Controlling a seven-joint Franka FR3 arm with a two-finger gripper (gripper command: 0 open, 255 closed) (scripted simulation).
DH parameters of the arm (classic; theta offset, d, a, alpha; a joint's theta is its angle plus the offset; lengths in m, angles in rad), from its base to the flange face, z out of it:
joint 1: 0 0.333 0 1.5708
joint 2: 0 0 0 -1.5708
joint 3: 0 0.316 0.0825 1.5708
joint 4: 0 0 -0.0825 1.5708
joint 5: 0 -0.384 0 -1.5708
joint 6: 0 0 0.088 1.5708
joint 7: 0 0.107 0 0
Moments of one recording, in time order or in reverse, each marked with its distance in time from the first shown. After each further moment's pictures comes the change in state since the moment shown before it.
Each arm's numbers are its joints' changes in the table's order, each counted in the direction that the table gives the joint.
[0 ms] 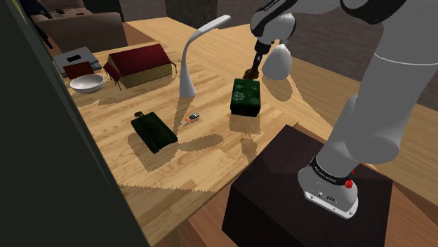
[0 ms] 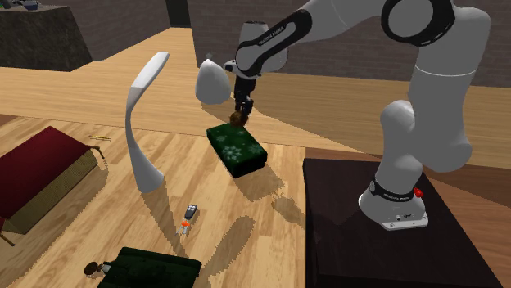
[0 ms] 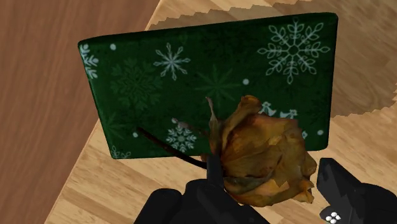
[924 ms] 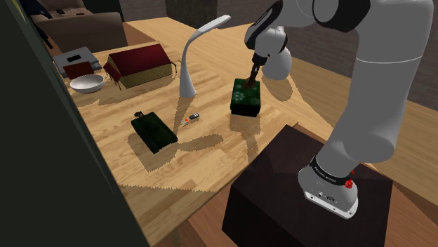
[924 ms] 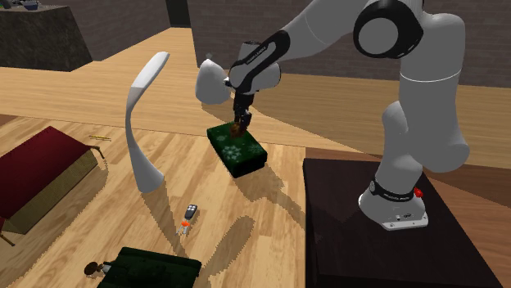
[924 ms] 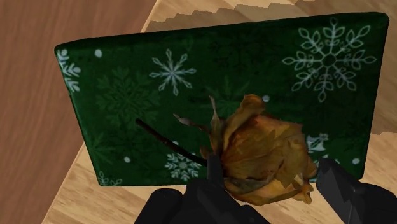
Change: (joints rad) arm -0.084 -0.166 0.077 0.011 -0.195 0.094 -0.154
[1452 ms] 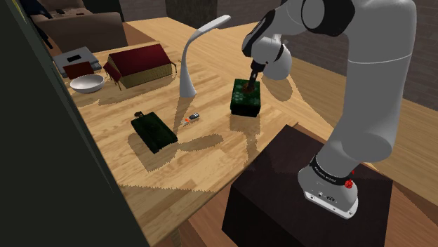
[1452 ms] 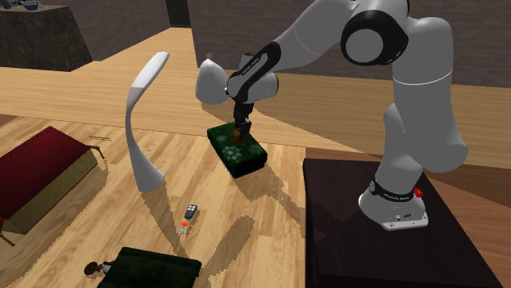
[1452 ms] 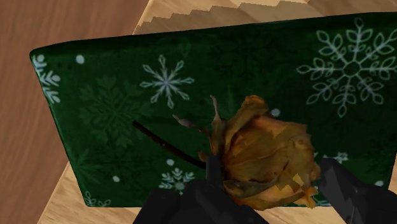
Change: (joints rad) arm -0.048 -0.080 0.060 0.001 -0.099 0.063 -0.073
